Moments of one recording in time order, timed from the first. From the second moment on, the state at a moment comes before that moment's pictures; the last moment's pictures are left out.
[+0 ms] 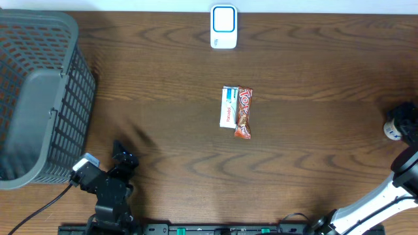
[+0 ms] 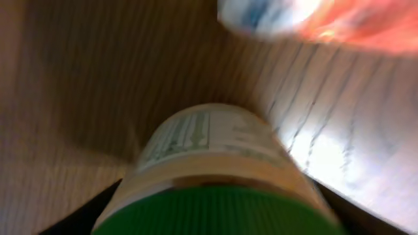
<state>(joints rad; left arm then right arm) -0.22 0.01 0.15 -0.53 -0.58 -0.69 -0.73 2.11 1.53 -0.83 0.02 0.39</state>
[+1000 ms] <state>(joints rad) -0.22 0.01 0.15 -0.53 -0.58 -0.69 -0.37 1.94 2.22 -1.50 -0.10 0.46</state>
